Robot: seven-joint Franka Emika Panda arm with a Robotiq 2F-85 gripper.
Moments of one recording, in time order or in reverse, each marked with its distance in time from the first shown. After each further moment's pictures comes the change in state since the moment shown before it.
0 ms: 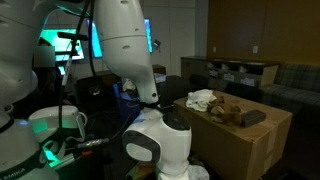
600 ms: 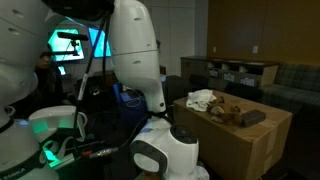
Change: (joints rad) arm -0.006 0.111 -0.001 0.101 0.047 0.000 0.059
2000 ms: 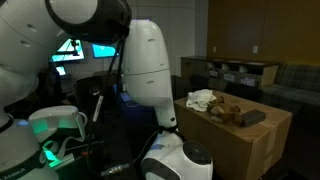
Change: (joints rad) arm -0.022 0.152 -0.031 0.163 0.007 0.000 0.072
